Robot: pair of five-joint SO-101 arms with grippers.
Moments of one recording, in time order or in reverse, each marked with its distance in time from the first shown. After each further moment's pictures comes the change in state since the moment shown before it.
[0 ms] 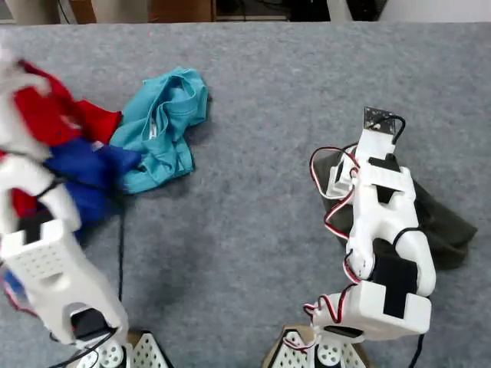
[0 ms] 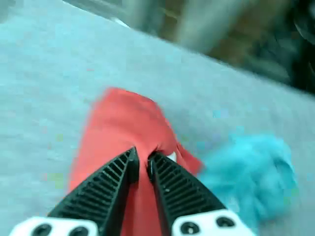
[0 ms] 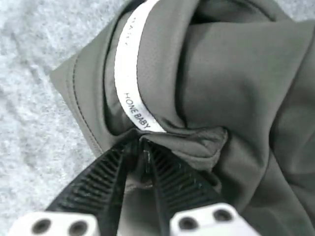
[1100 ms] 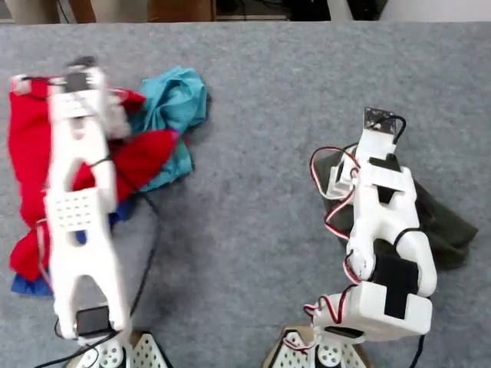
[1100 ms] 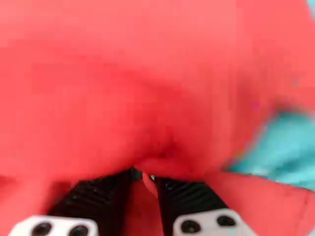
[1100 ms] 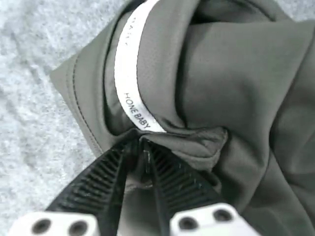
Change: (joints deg) left arm 3.1 34.2 8.3 -2.7 7.6; right arm 0.0 0.0 0.0 0.0 0.0
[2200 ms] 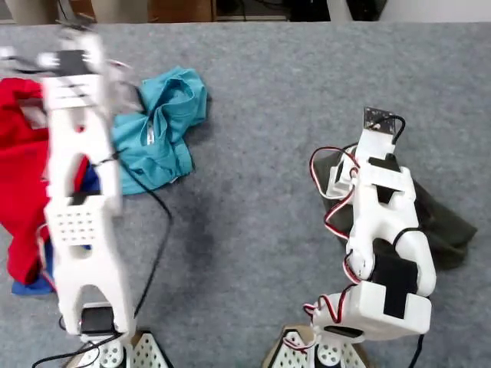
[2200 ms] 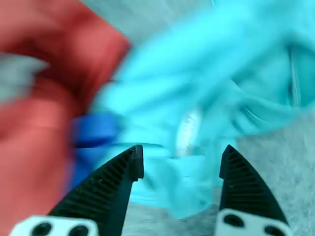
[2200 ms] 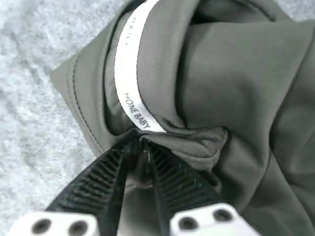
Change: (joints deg) left arm 13.1 -16.4 12.6 -0.5 2.4; right arm 0.0 0.0 0.0 0.0 0.0
